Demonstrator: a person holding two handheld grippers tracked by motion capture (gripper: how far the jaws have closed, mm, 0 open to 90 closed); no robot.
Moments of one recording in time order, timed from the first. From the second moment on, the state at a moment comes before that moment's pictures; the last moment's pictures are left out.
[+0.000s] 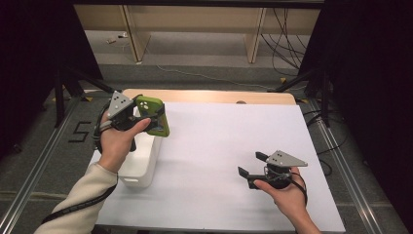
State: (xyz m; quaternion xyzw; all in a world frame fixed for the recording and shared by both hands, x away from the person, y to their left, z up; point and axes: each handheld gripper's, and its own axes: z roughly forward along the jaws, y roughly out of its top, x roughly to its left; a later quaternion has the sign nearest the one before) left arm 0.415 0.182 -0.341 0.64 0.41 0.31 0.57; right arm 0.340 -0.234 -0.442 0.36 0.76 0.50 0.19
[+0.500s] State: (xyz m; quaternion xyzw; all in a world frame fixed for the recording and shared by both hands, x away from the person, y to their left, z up) left arm 0.417 0.187 -0.340 0.64 0.41 0.32 0.57; right arm 0.340 -0.235 -0.442 0.36 0.76 0.50 0.19
